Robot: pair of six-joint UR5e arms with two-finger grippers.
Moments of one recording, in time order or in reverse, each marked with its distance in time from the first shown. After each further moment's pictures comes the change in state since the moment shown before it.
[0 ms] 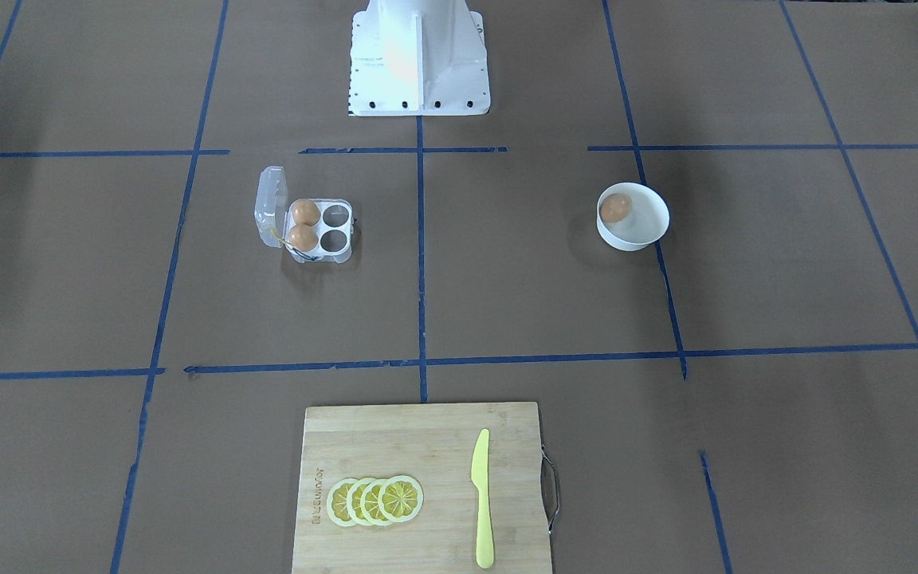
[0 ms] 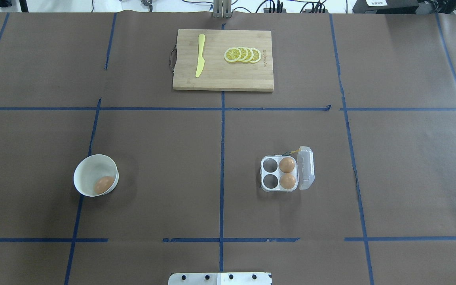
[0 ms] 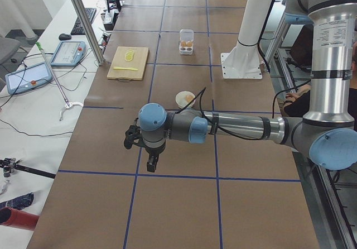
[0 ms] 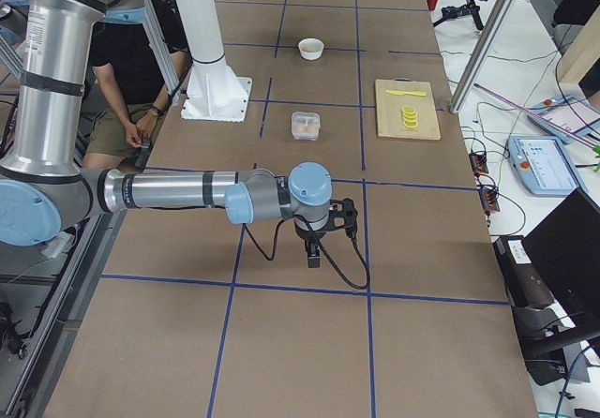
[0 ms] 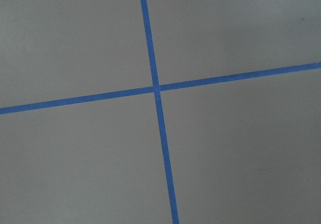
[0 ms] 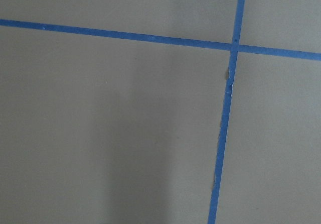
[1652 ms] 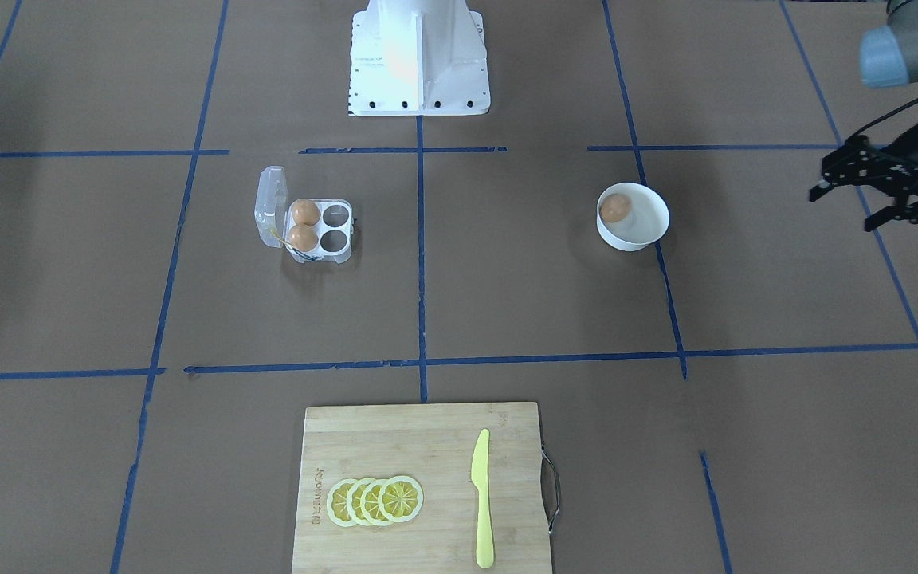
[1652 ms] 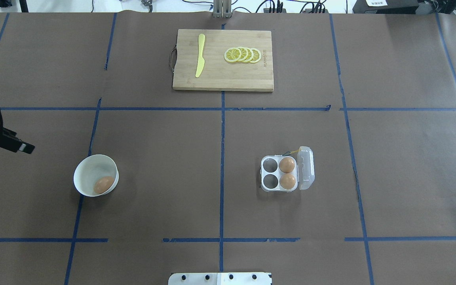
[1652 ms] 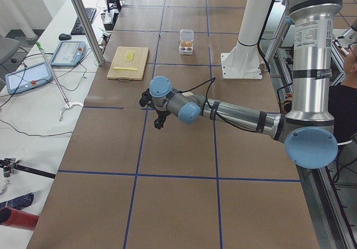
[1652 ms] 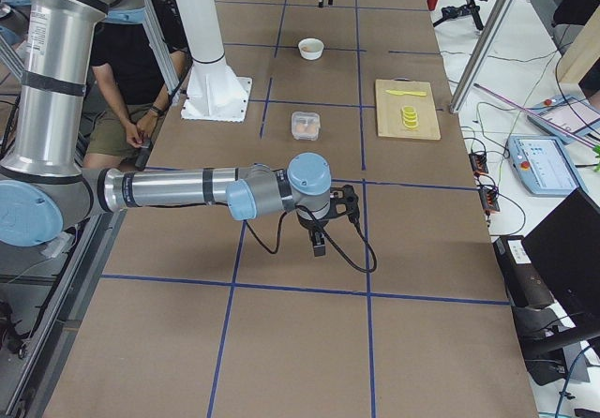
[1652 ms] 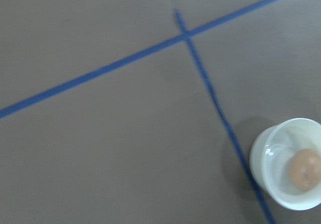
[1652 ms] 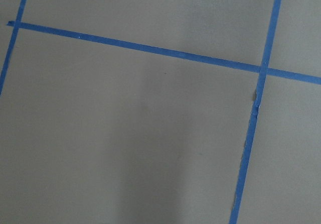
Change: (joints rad) left arm 0.558 -0.014 -0.132 -0.569 -0.076 -0.457; right arm -0.024 -0.001 0.022 0.075 0.022 0.005
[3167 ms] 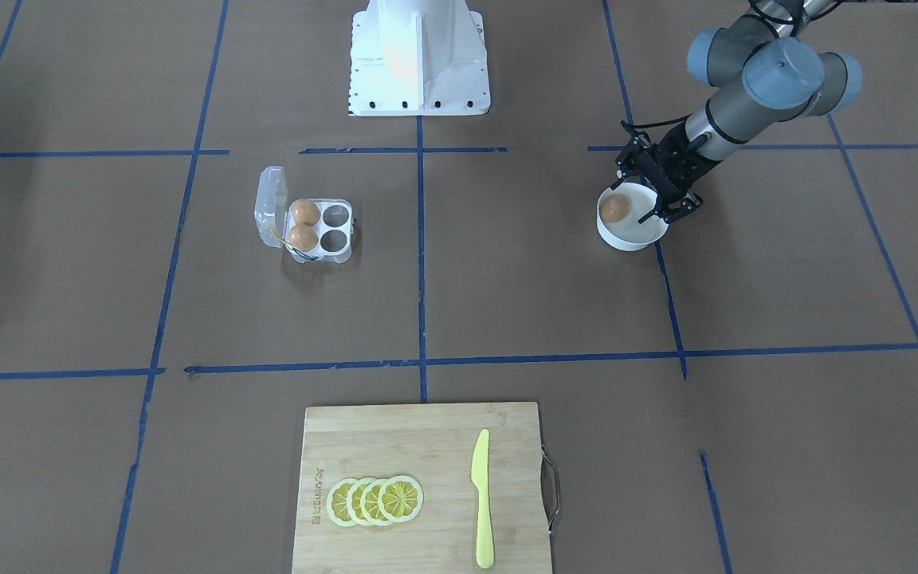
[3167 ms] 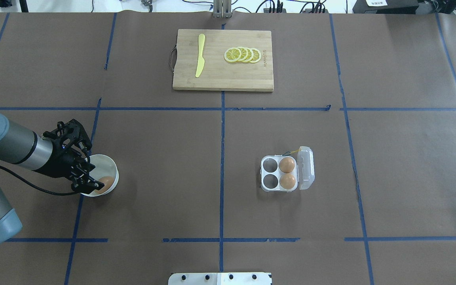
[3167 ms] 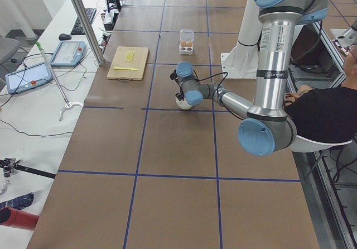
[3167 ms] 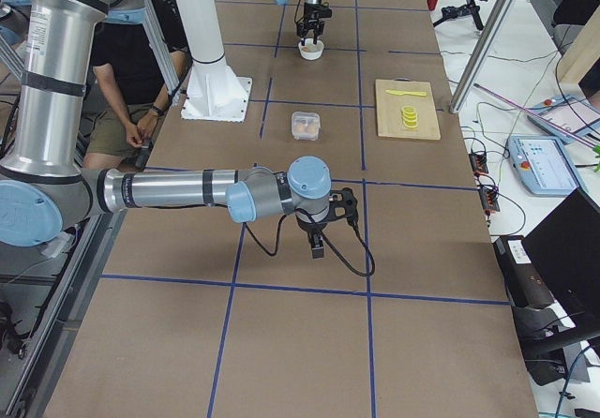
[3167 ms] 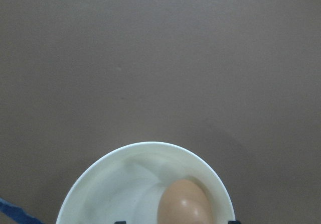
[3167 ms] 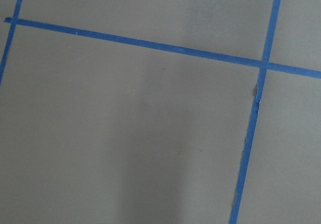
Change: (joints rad) left arm 0.335 -0.118 0.033 -0.043 0.277 0.123; right arm -0.003 -0.004 -0.009 -0.002 0.004 -0.002
